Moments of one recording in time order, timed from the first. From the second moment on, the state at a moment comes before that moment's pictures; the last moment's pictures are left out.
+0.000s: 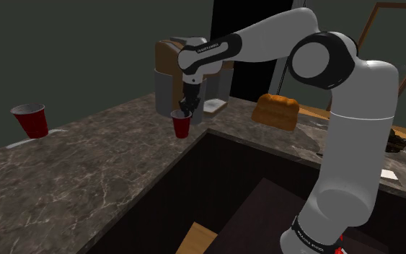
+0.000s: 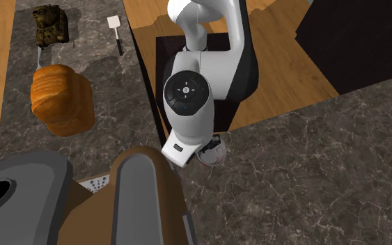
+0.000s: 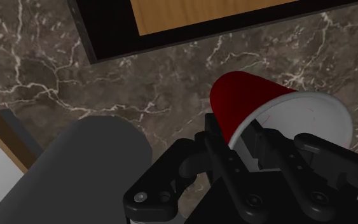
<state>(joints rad) -0.01 0.25 -0.10 -1.72 0.10 1.96 -0.23</state>
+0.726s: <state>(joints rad) -0.02 0.26 -0.10 -1.62 0.10 1.83 -0.22</state>
